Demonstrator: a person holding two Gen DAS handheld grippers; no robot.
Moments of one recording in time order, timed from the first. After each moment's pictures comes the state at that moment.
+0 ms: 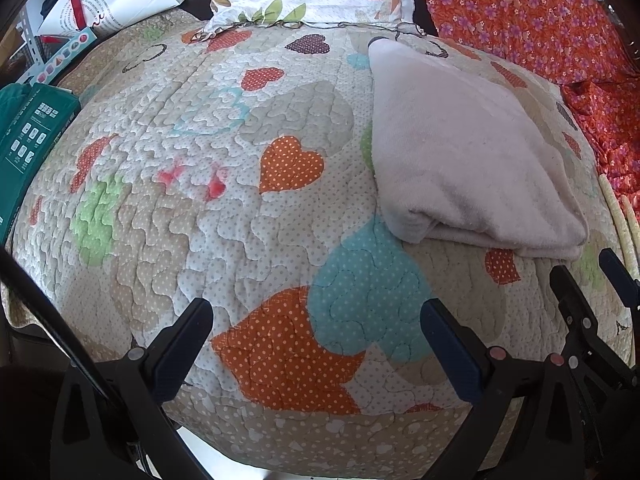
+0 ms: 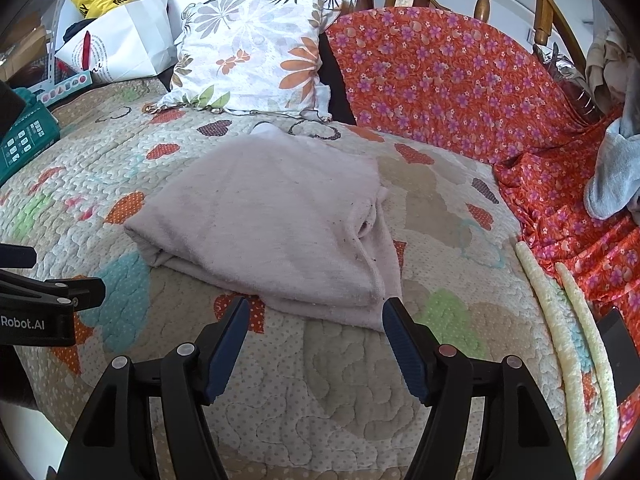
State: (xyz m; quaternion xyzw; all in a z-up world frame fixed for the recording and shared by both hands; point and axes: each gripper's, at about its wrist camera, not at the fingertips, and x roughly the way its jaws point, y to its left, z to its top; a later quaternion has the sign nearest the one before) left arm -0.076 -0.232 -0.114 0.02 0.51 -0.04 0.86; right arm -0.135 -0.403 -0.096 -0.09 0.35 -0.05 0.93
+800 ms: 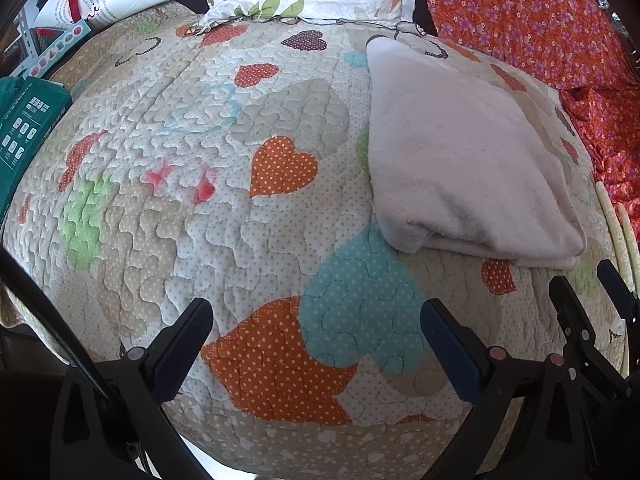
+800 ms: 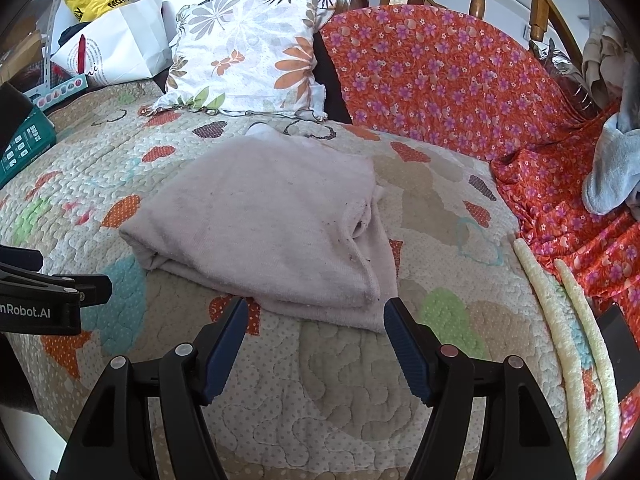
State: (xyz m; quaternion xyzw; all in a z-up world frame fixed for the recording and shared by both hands) left arm -0.066 -0.230 -0.118 0.01 0.52 -0.05 0.85; right arm -0.134 -0.407 -0.096 -0.08 0.35 -0.05 0.93
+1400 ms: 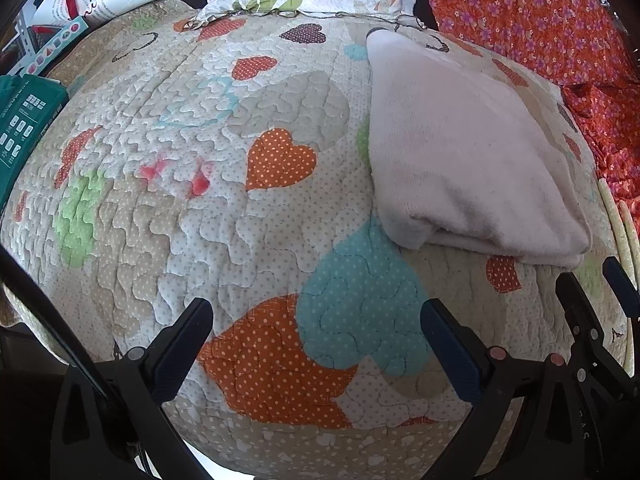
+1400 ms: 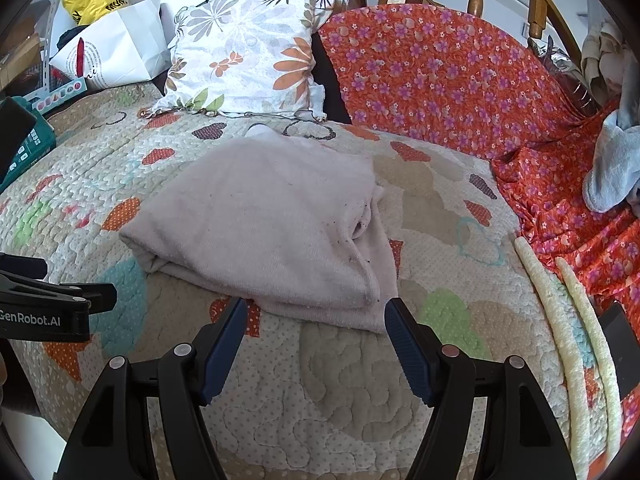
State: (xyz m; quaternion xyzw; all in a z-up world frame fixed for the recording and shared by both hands) left arm -0.063 -0.231 -0.125 0.01 0.52 -0.05 0.85; right arm -0.133 -0.407 -0.096 -0.07 0.35 -0.05 0.93
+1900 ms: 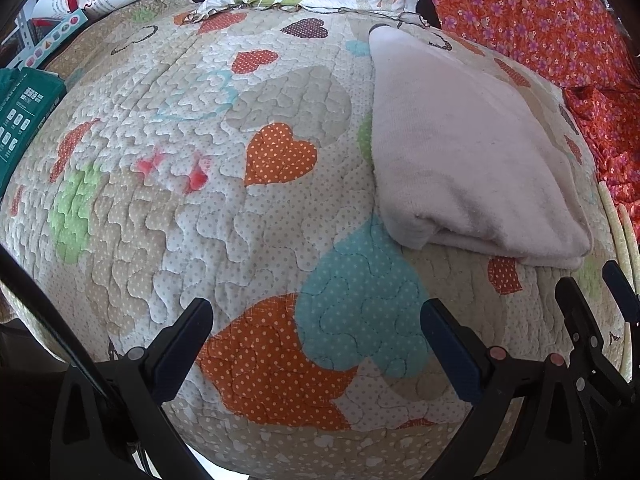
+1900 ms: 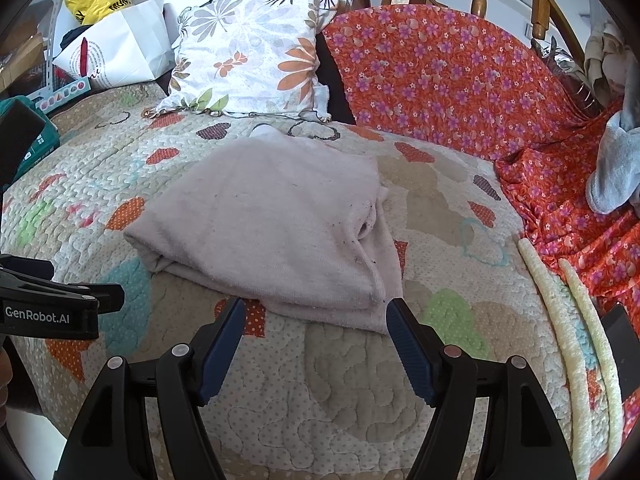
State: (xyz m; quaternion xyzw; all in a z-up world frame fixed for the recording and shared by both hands) left arm -0.060 -0.227 -0.128 0.00 0.53 -0.06 0.85; right arm -0.134 -0.404 -0.096 -0.07 0.35 -0.05 0.93
